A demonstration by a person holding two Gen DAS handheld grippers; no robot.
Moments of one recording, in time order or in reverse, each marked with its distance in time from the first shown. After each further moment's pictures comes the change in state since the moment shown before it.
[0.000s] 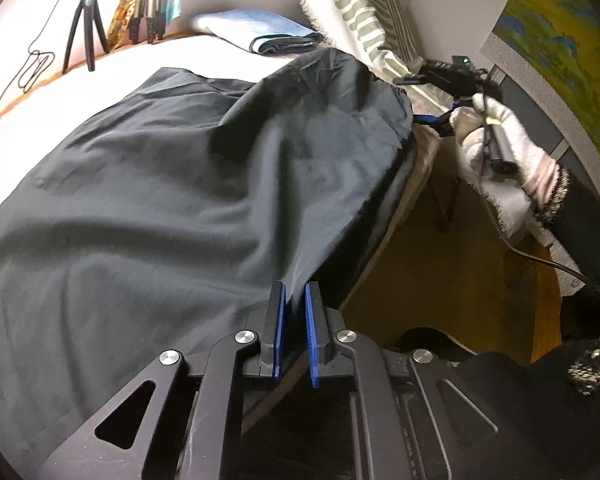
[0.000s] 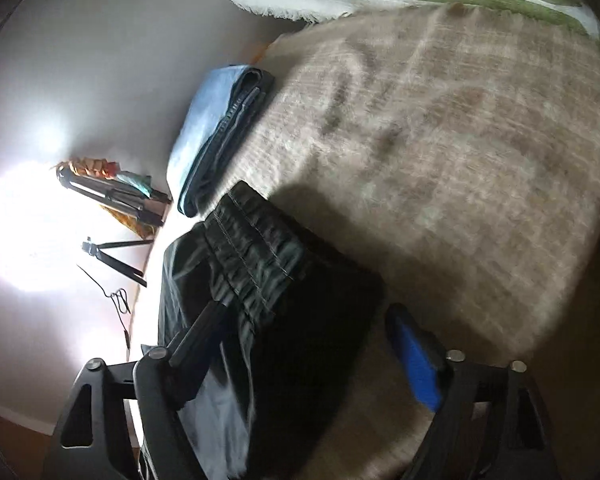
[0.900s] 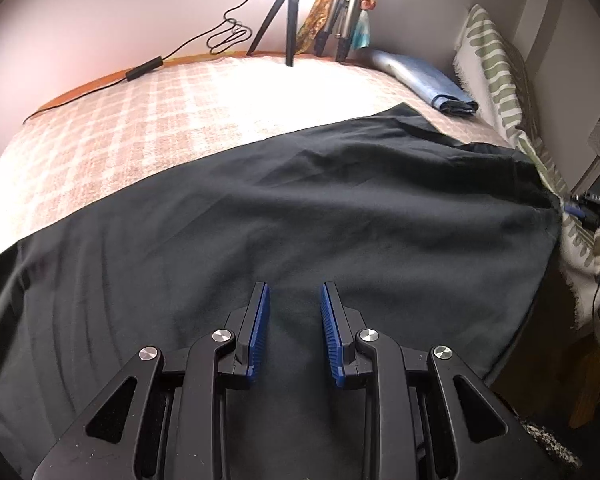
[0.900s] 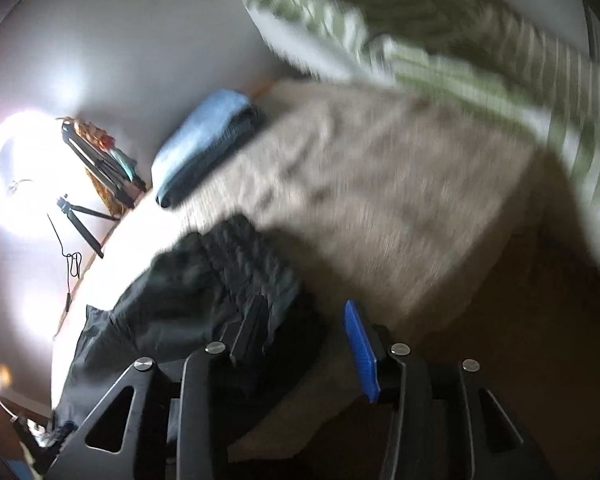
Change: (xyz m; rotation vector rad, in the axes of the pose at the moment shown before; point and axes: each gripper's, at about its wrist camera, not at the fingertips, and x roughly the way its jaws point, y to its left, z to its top) left arm -0.055 0.128 -0.034 -0.283 -0.148 0.321; right arm -0.085 -0.009 -0.018 -0.287 -0.170 -0.202
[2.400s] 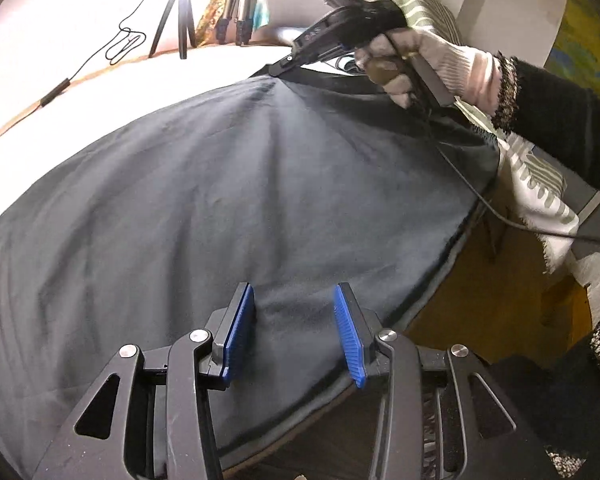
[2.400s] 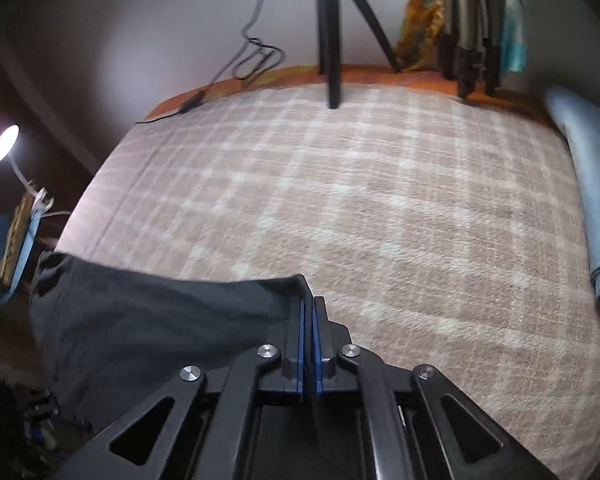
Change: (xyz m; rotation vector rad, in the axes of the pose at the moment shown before) left arm -0.007 -0.085 -0.033 0.174 0.041 -0.134; right arm 0.216 0.391 -0.030 -0.837 0.463 0.355
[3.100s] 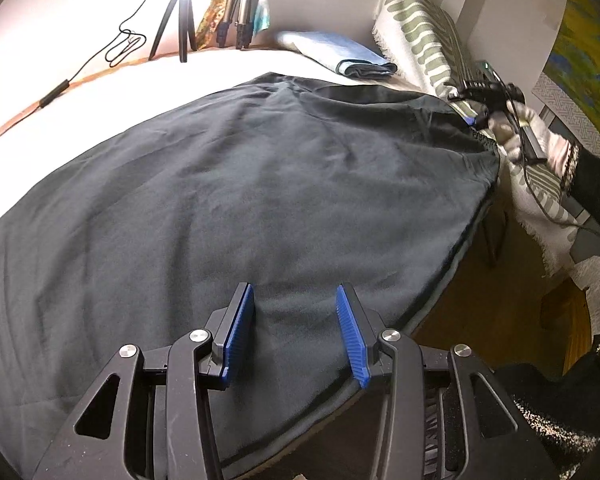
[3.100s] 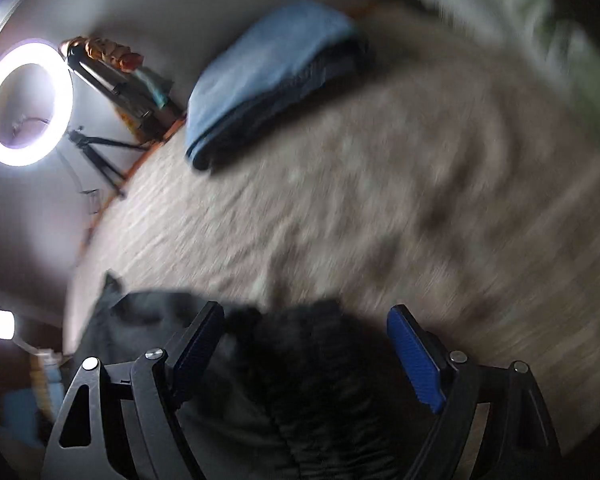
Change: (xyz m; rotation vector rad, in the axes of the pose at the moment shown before) left arm 0.002 0.004 -0.001 -0.007 -0.009 -0.013; right arm -0.173 -0.232 -0.205 0.671 -0.112 -0.021
